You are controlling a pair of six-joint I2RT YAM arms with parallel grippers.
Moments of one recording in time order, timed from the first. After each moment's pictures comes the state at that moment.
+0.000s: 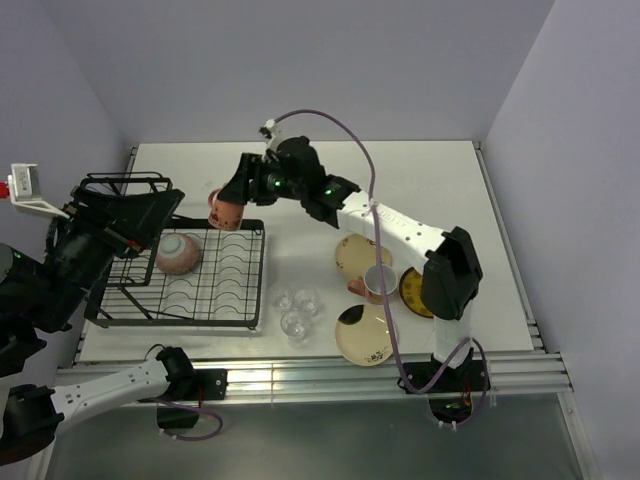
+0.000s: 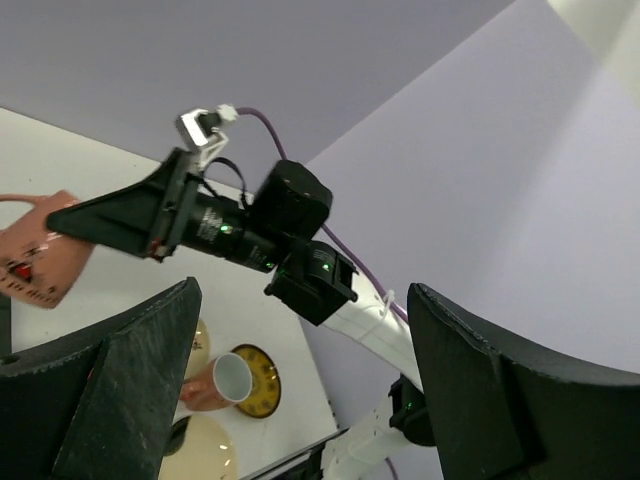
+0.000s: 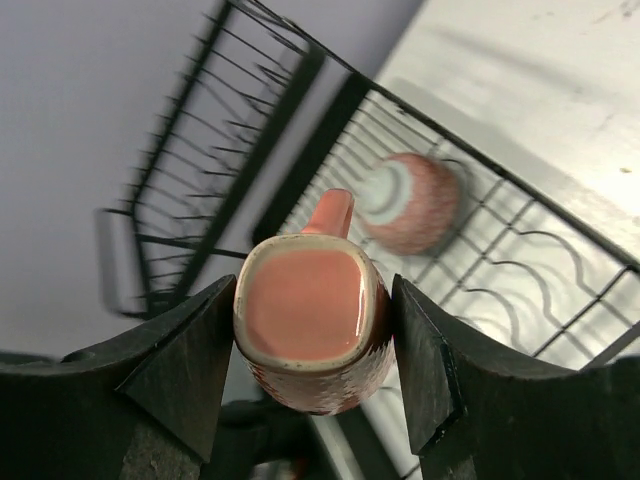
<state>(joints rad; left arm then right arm) -0.97 0.72 1.62 -0.77 -0.53 -0.83 0.80 1.85 1.70 -0.07 -0.34 0.79</state>
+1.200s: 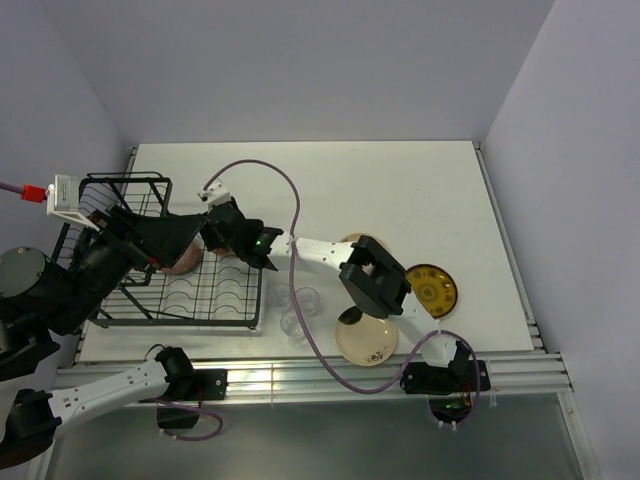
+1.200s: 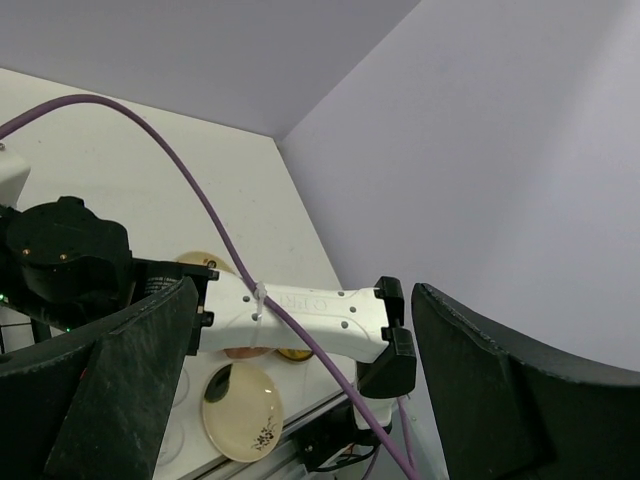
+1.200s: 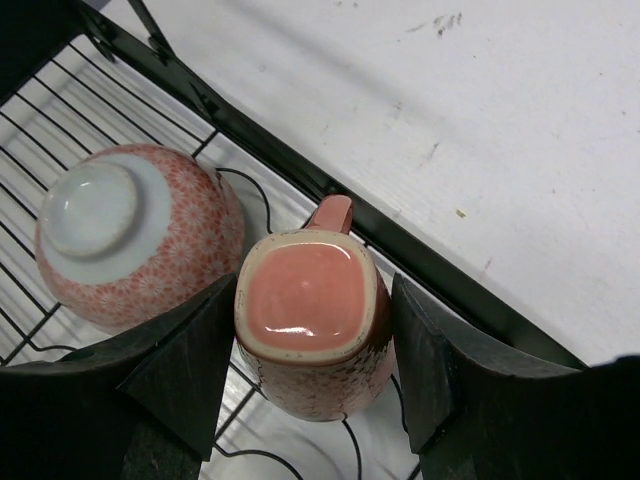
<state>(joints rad) -0.97 0.69 1.52 -0.80 -0.41 -0.76 1.06 2.34 1.91 0.02 0.35 0.24</state>
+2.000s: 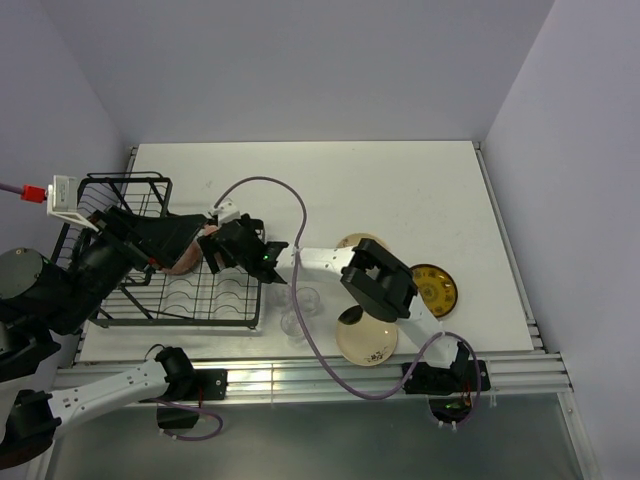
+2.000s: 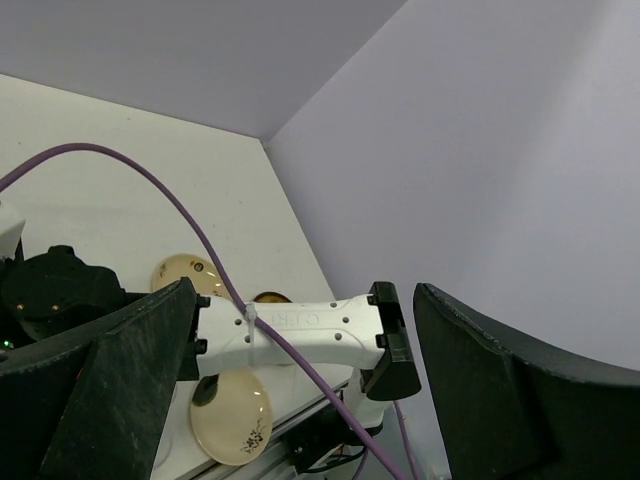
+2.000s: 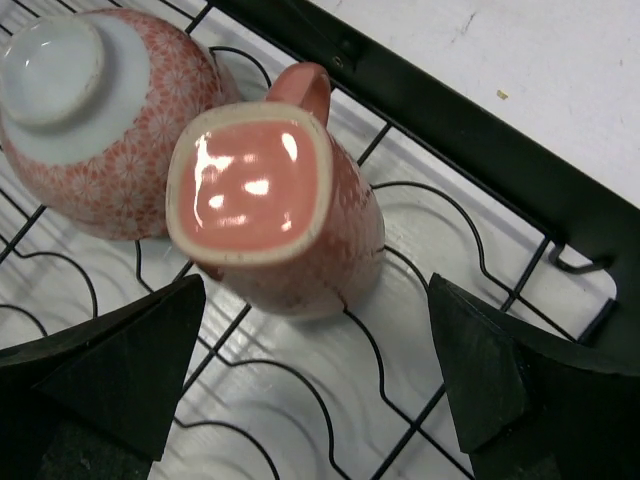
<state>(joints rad) -0.97 0.67 1.50 -0.77 -0.39 -0.77 1.09 2.29 1.72 0.07 0.32 0.33</state>
